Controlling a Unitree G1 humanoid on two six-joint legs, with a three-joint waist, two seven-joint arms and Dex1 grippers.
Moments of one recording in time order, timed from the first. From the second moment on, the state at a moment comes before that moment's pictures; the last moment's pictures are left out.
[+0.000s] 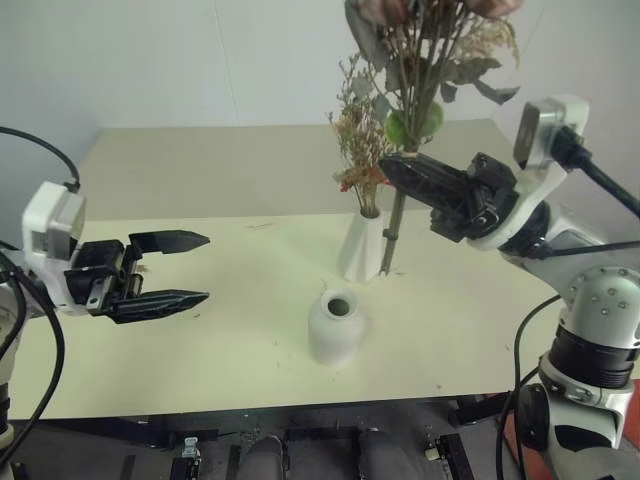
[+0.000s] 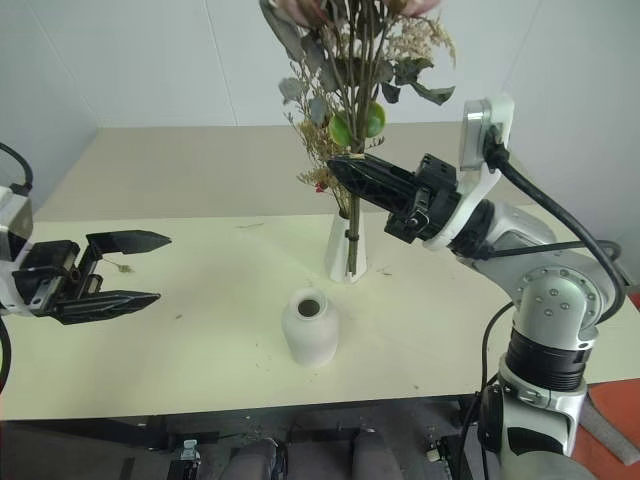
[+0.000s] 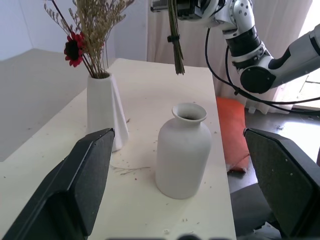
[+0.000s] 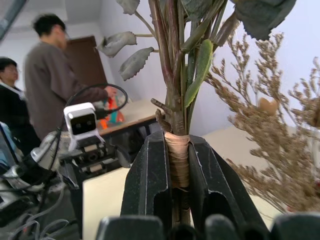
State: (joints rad) left arm -0.27 0.98 0.45 -0.20 -0.92 0.62 -1.39; right arm -0.72 -0.46 -0.30 -0.38 1.15 0.94 0.60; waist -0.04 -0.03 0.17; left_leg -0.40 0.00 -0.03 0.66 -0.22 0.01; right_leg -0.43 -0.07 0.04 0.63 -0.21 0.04
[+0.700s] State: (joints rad) left arm -0.30 0.99 0.45 -0.21 -0.94 0.62 -1.39; right arm -0.73 -0.32 -0.19 -0.33 1.25 0.92 0.54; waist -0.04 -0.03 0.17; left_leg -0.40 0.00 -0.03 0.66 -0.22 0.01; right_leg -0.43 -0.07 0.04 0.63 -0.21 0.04
